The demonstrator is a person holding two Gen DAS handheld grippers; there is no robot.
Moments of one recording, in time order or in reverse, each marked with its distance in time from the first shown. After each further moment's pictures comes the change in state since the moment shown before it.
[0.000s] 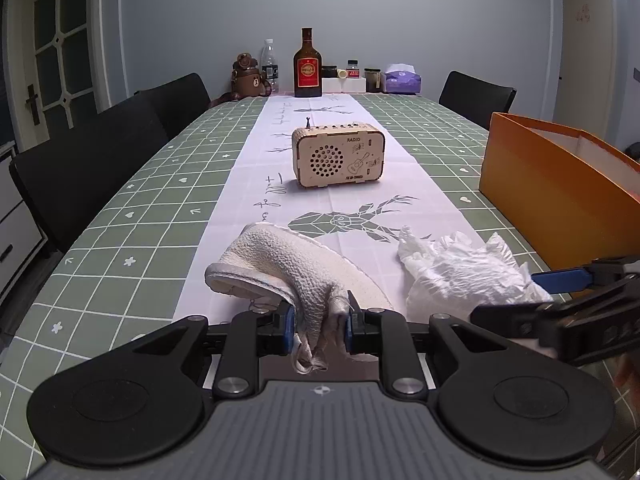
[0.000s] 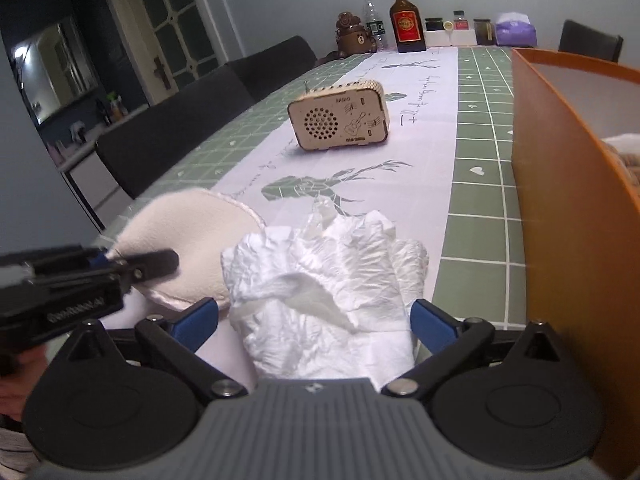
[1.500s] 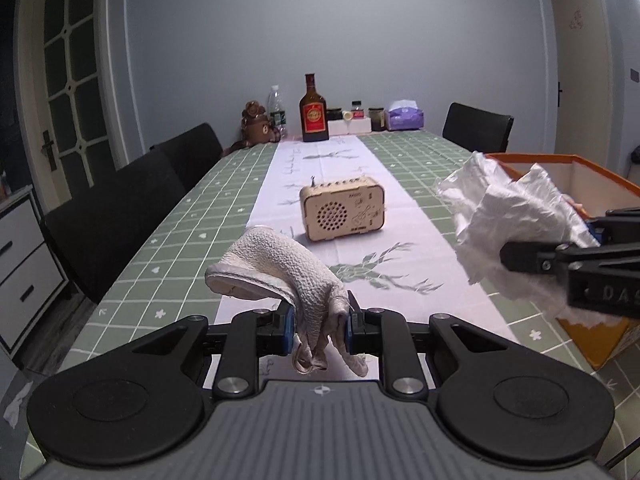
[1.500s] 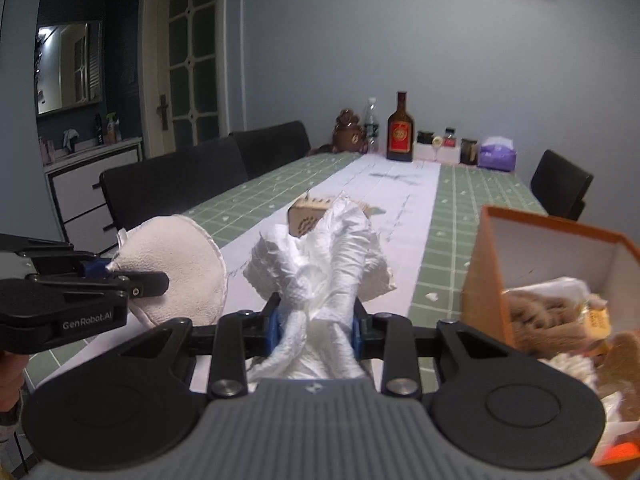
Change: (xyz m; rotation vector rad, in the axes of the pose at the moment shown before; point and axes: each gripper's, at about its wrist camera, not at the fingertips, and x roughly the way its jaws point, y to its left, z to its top) left arm -0.041 -0.020 0.020 0.065 -0.125 0.057; right arm -0.072 0.041 0.014 -0.238 -0.262 -0.165
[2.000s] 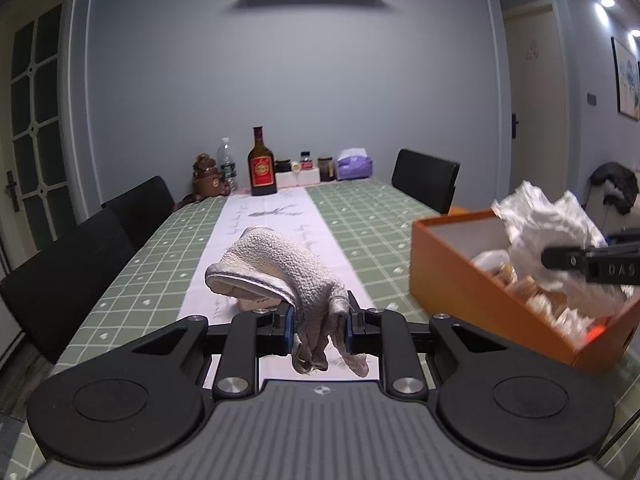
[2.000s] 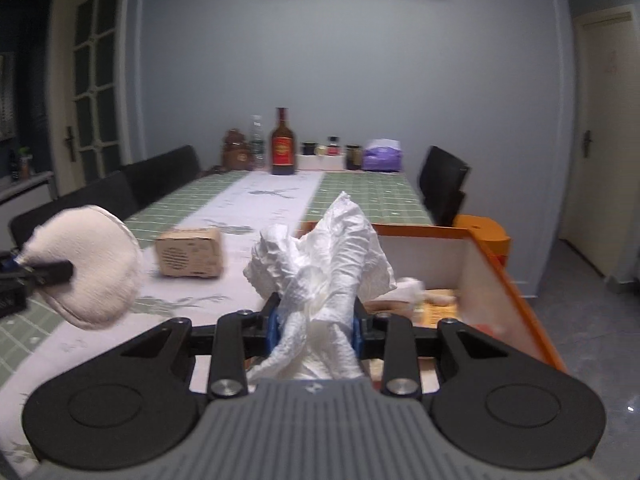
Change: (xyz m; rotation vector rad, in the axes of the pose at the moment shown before) left arm -0.009 -0.048 0.045 0.021 -0.133 -0.130; right arm -0.055 -0.105 0.009 0.114 -0.007 -0.280
